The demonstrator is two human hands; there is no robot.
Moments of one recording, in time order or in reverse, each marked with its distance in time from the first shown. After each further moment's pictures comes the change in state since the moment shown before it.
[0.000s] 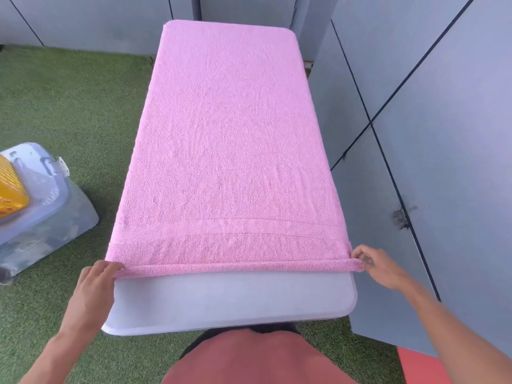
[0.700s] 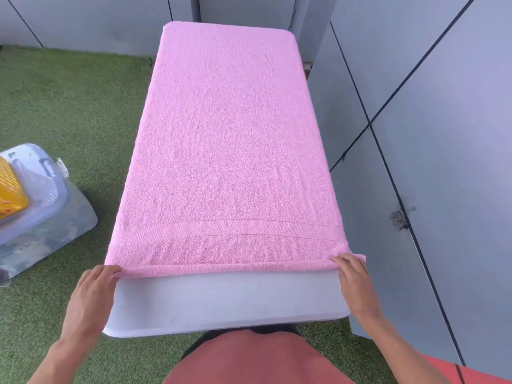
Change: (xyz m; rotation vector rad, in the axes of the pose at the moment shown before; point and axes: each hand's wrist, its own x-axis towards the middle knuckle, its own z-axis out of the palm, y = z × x) left_hand -0.006 0.011 -0.014 -0.068 0.023 -0.034; right_hand -0.038 -0.052 0.079 -0.234 0.522 -0.214
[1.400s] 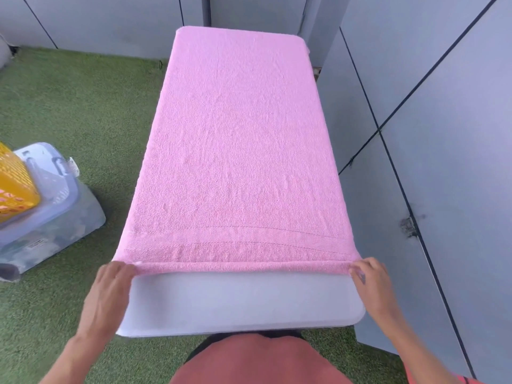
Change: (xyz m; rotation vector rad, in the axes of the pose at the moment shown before) left_hand -0.001 0.005 -0.001 0.071 0.015 0.109; right_hand 0.015 0.009 -0.014 0.022 -0.031 0.148
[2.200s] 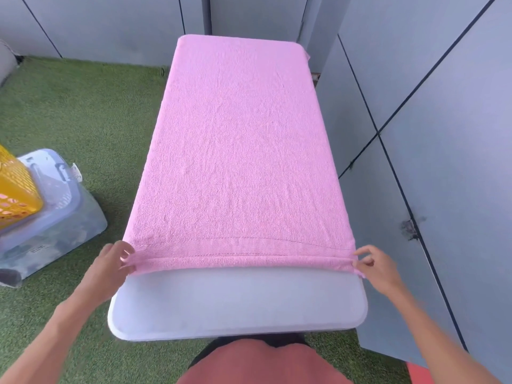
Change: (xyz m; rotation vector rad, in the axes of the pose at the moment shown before) left_hand 0.063 -0.023 -0.013 -0.276 -0.268 -0.174; right_hand 0.041 -0.002 -0.026 0.339 -0.244 0.293
